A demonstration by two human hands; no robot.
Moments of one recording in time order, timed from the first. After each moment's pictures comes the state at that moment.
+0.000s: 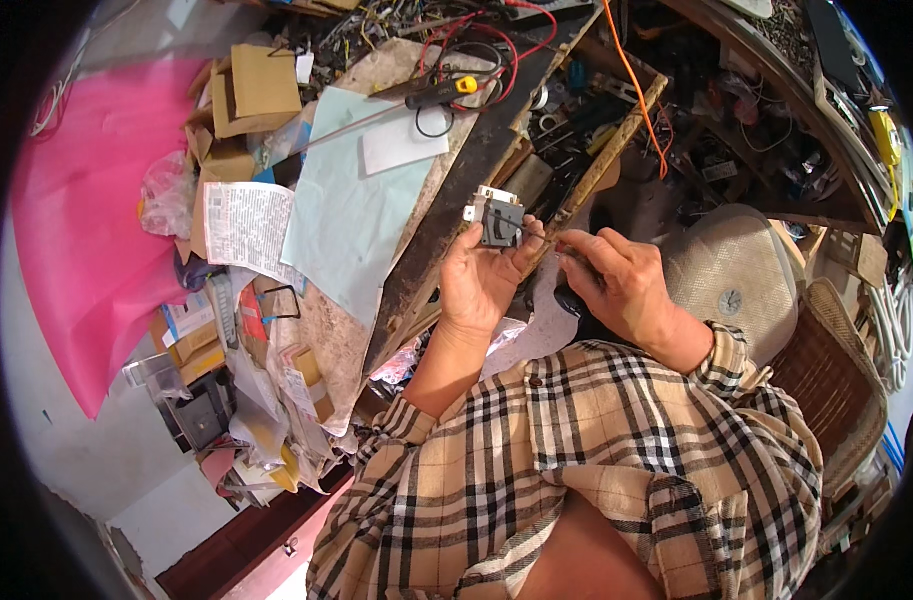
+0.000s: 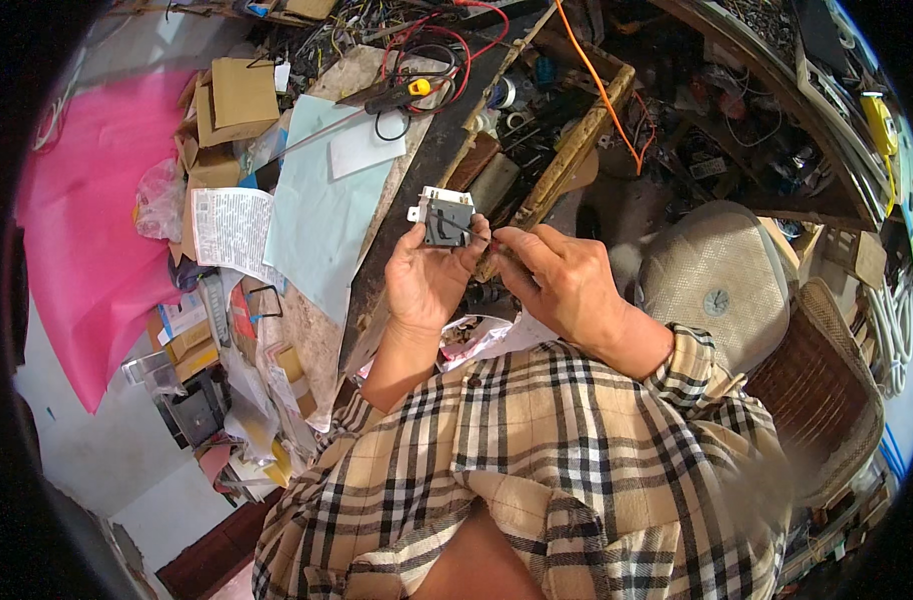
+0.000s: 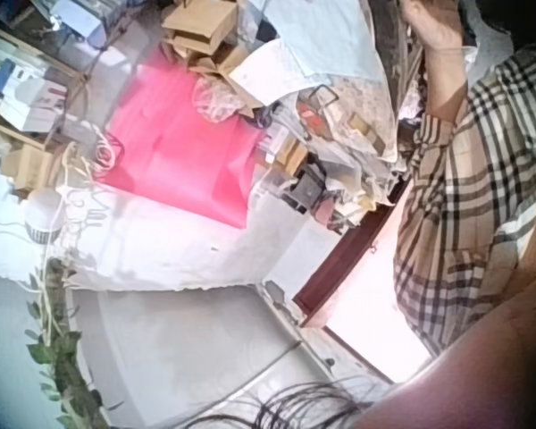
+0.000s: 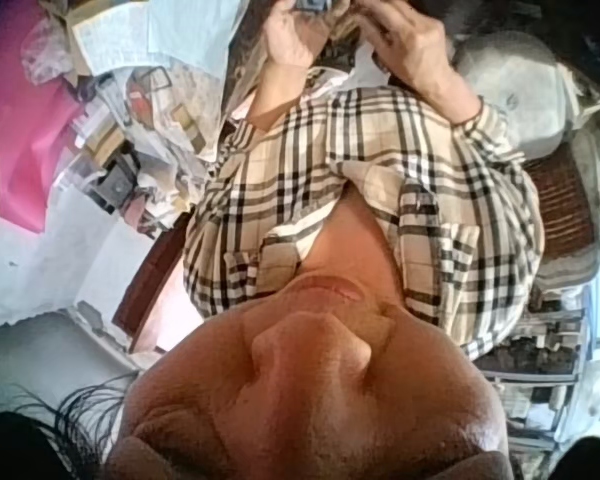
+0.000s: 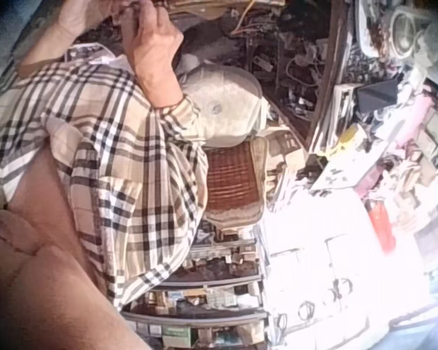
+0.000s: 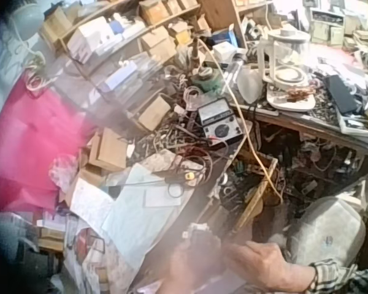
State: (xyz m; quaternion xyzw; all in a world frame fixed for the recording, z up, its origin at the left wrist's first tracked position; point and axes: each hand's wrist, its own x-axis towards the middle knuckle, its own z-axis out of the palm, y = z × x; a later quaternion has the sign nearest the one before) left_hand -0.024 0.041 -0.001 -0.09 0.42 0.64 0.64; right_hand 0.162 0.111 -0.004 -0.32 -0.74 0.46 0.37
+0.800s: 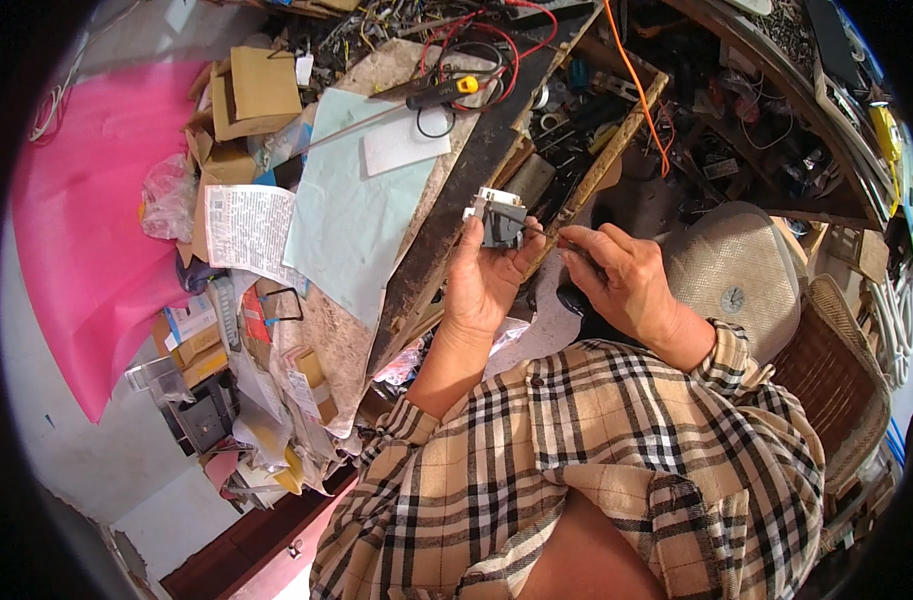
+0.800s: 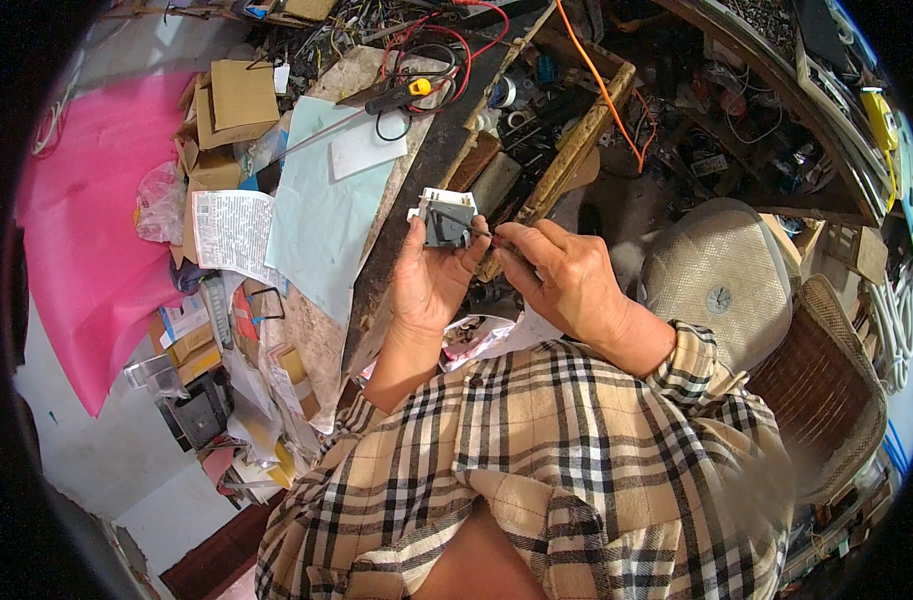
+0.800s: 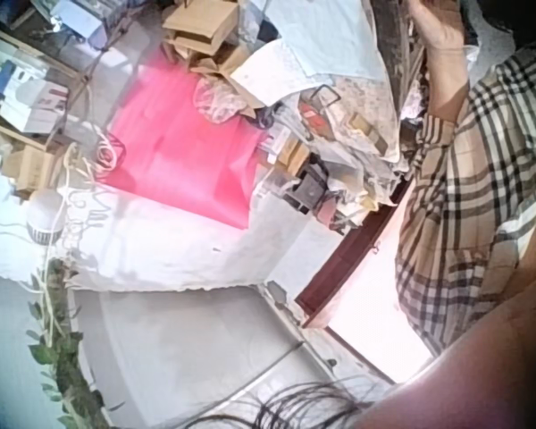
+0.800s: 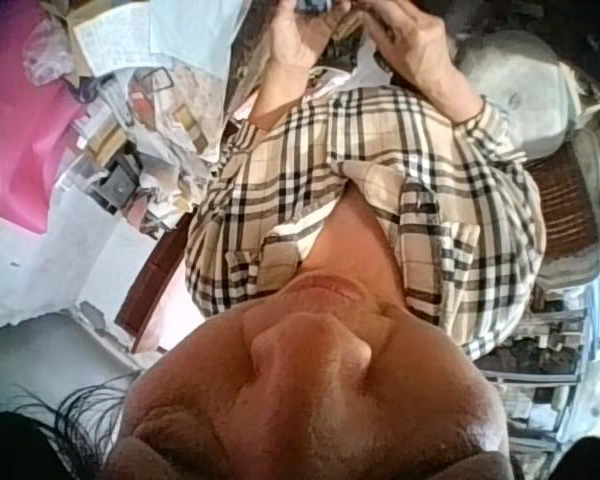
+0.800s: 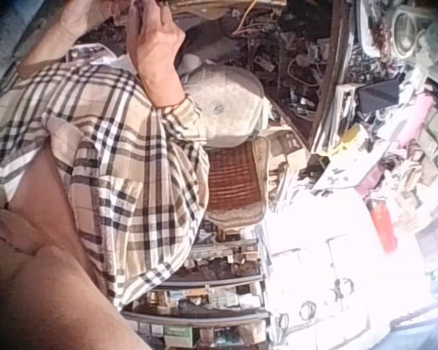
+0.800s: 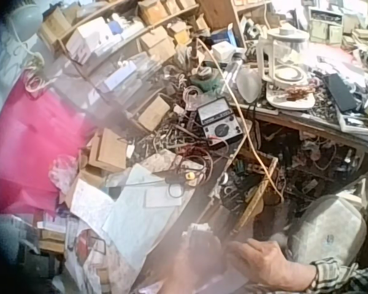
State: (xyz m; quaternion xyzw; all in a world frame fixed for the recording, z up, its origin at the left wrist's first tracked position) left_hand -0.022 0.041 -0.008 -0.04 0.44 0.64 0.63; right_hand 0.160 0.113 -0.006 -0.33 -0.73 0.49 0.35
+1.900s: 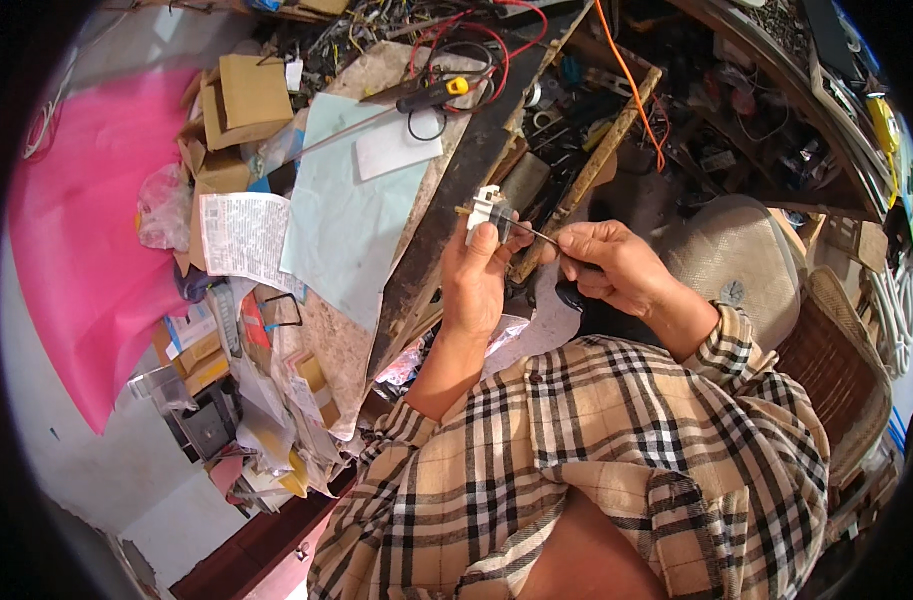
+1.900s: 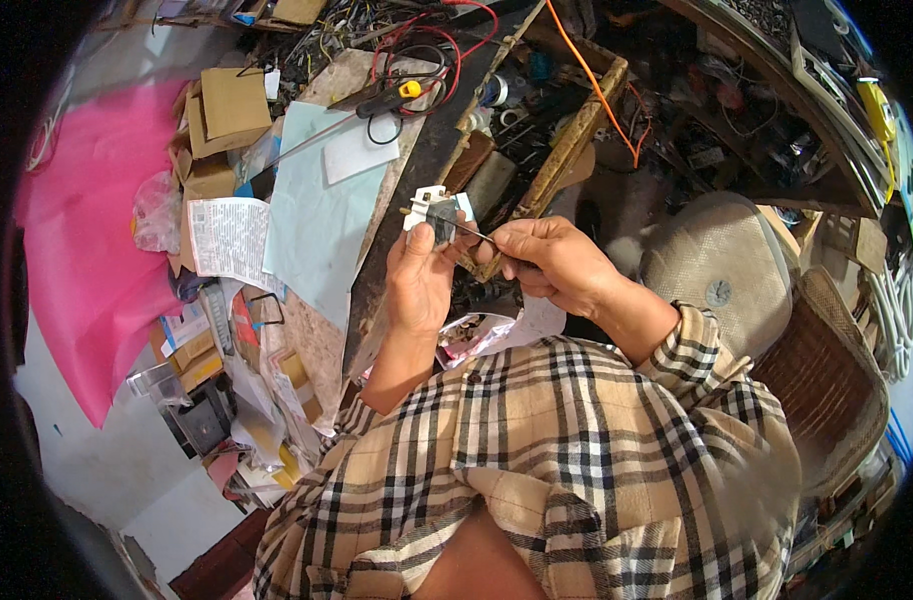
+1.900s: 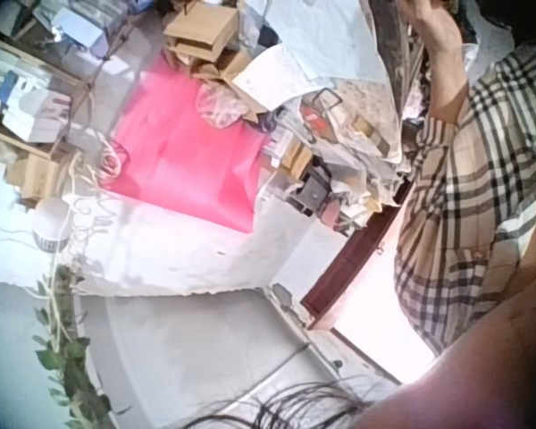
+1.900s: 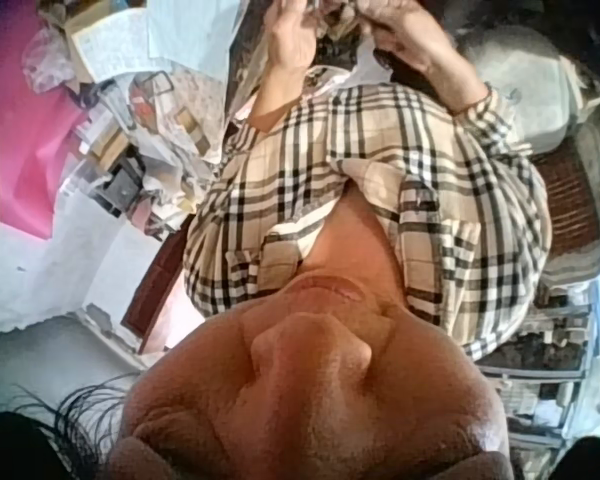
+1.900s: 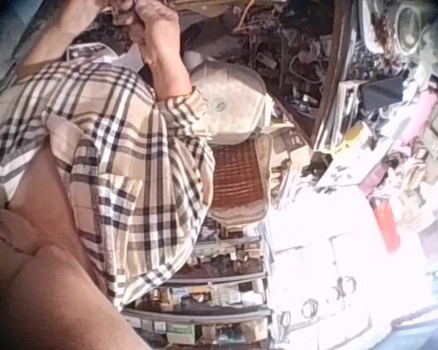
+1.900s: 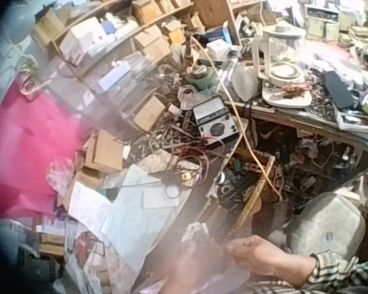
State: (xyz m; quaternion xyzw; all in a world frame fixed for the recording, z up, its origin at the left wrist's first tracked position) left_hand -0.012 0.049 0.009 0.14 0.58 0.59 0.54; right_hand 0.160 0.125 -0.034 -0.22 -0.09 0.97 0.09
